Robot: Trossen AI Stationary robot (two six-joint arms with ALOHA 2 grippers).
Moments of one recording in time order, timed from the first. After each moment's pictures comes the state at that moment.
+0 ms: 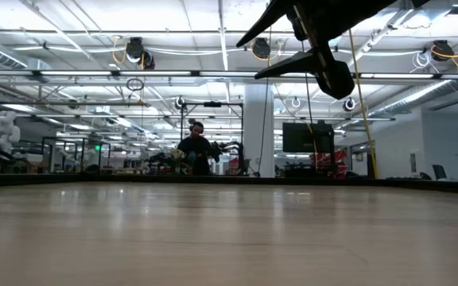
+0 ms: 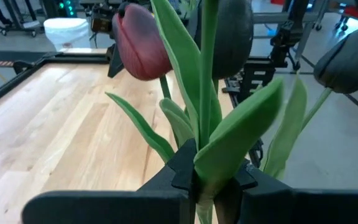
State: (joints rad) left arm -1.59 1.32 1.15 -1.40 -1.25 -1.64; right arm 0.32 1.55 0.93 0.10 0.47 1.29
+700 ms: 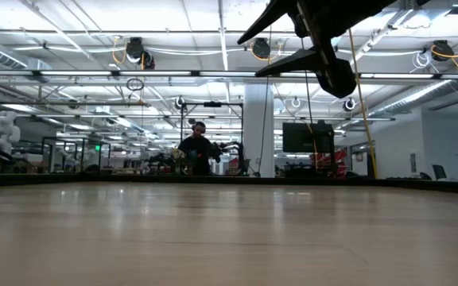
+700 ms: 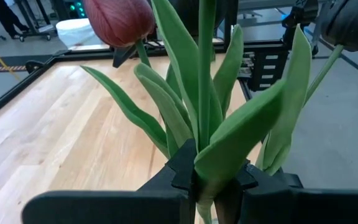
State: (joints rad) left arm -1.56 1.42 1.15 -1.38 -1.22 -1.64; right arm 0.34 1.55 0.93 0.10 0.47 1.26
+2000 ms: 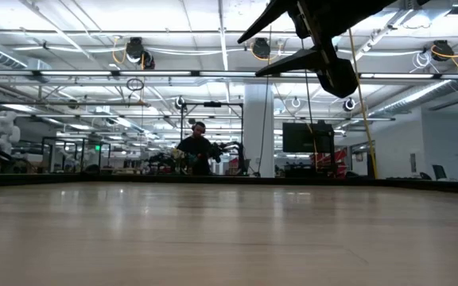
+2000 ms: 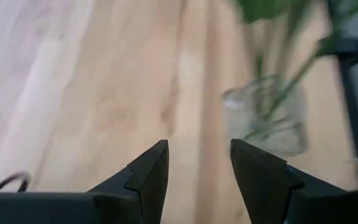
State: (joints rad) left arm -1.55 1.43 1.15 -1.47 -0.67 -1.65; right arm 0.34 1.55 0.93 0.10 0.47 1.30
